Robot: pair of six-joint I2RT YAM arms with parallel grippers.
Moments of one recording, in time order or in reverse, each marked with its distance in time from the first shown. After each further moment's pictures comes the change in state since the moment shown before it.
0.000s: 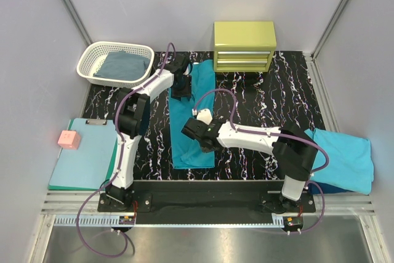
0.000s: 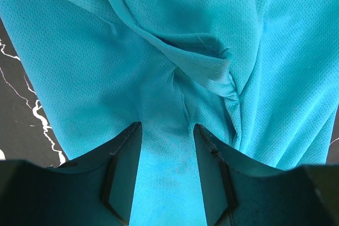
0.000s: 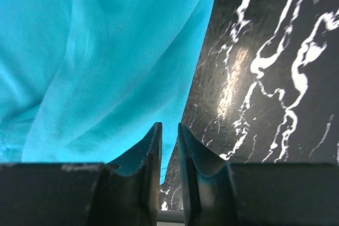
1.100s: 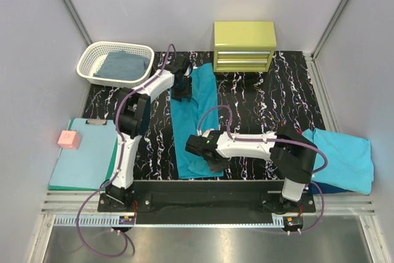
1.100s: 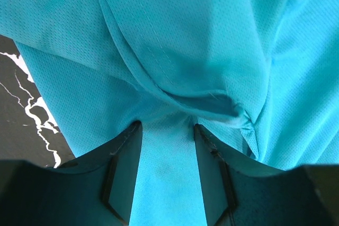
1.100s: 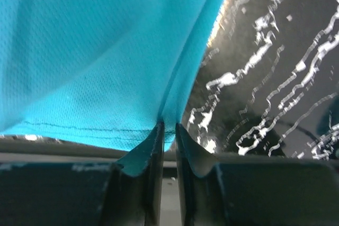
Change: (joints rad) left arm 0.000 0.003 -0.006 -0.004 0.010 0.001; right arm 0.083 -0.003 -0.106 -0.181 -0.179 0.068
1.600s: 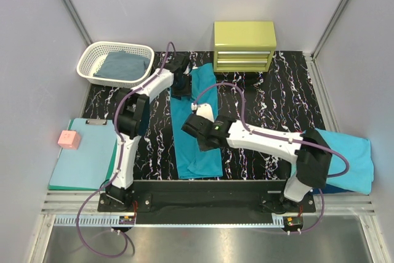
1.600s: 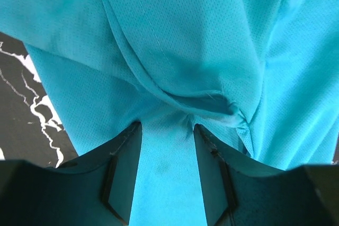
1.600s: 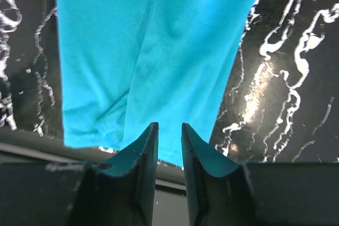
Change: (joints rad) left arm 0.000 -0.007 0.013 -0.008 -0.005 -0.004; right arm -0.031 -0.160 0.179 0.051 0.132 -0.022
